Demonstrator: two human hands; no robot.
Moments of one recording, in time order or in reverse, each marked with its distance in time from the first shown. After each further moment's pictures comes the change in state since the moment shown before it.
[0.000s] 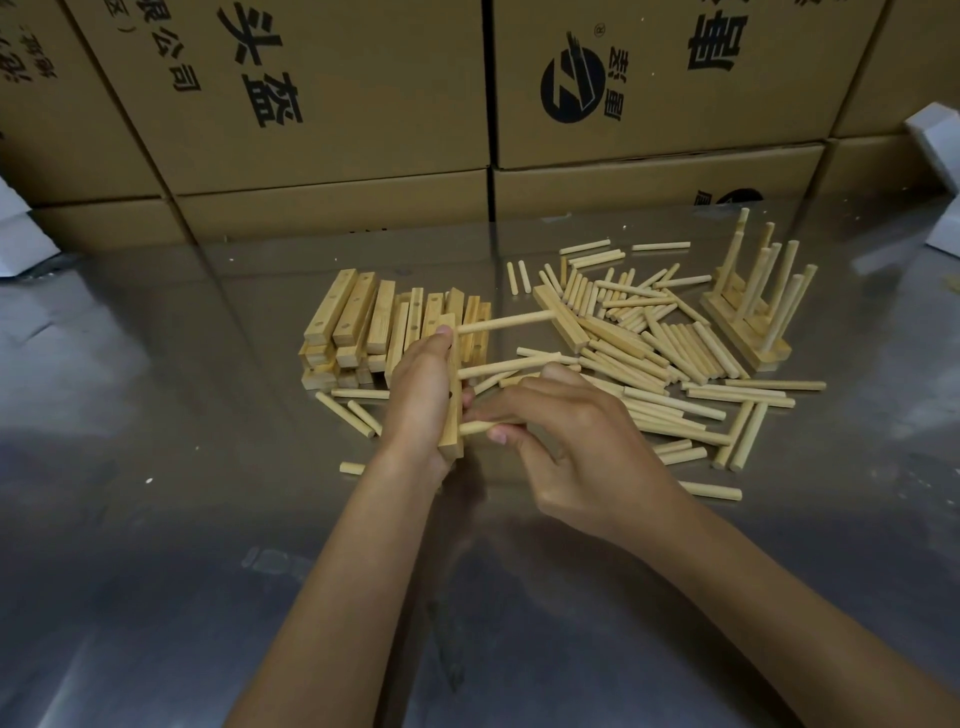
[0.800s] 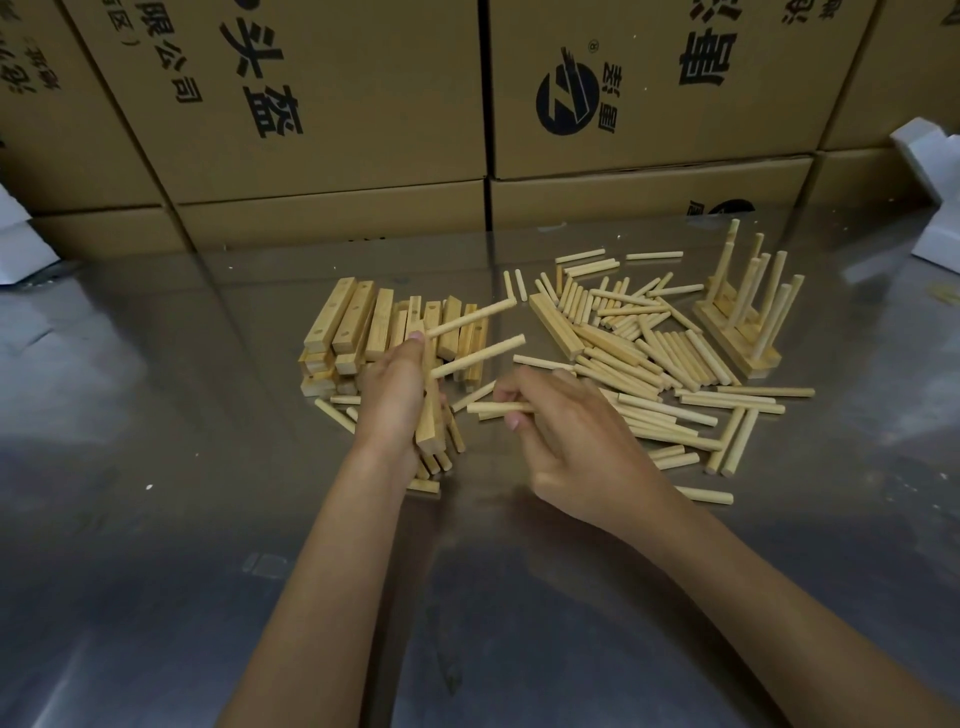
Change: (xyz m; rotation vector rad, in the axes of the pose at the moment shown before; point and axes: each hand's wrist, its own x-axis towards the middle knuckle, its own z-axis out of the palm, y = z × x) left_hand 0.007 0.009 -0.014 0.065 0.103 0.084; right_hand 0.002 0.013 0.006 -0.113 -0.043 0.171
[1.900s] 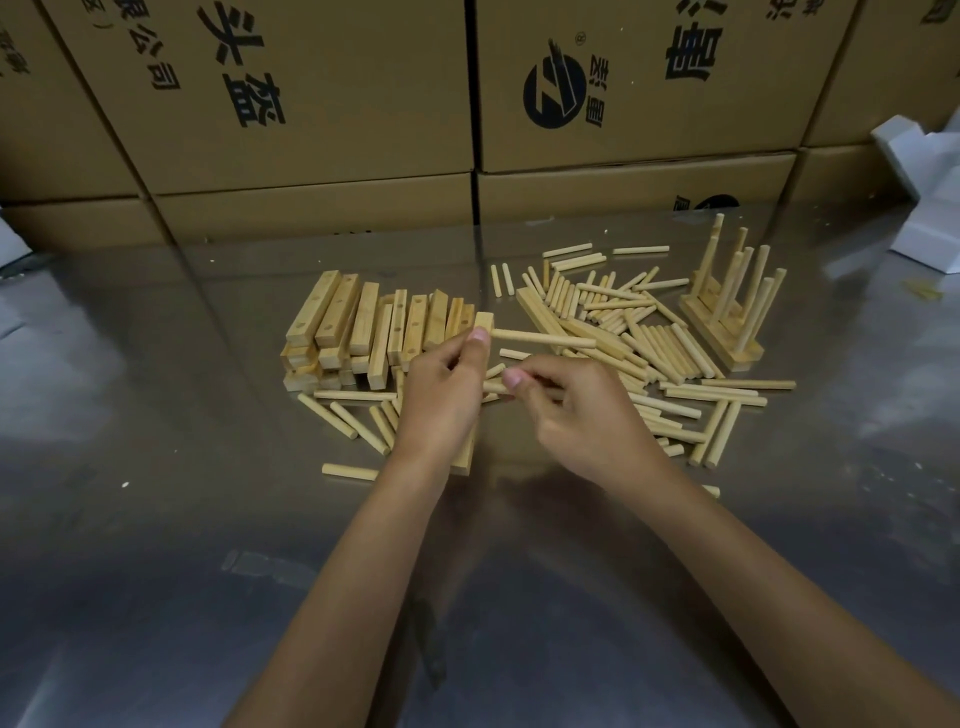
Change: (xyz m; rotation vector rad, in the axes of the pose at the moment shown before) left_hand -0.035 -0.007 0.031 0.297 -0.206 0.279; right_hand 0.010 0.010 -0.007 0.219 0.112 0.224
